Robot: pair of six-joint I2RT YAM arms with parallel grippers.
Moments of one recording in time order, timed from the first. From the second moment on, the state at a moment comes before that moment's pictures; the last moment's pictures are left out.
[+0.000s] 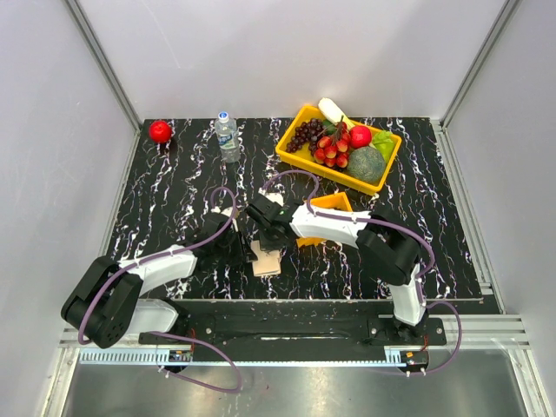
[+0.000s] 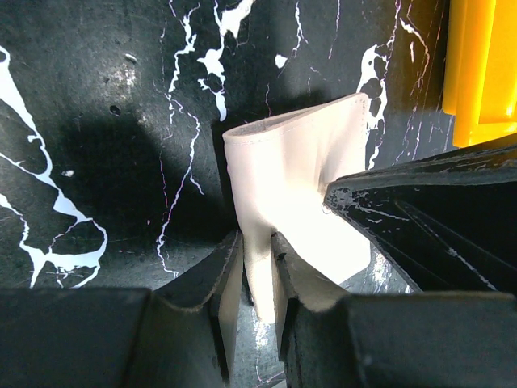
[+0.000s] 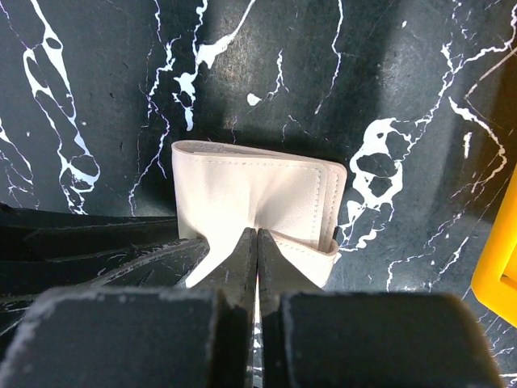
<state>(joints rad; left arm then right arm) -0.54 1.28 0.43 -0.02 0.20 -0.74 0.99 2.00 1.43 -0.57 0.10 0.82</state>
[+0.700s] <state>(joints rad) -0.54 1.28 0.43 -0.03 0.19 -0.80 1.13 1.92 1.28 -0.42 0.39 0.97</state>
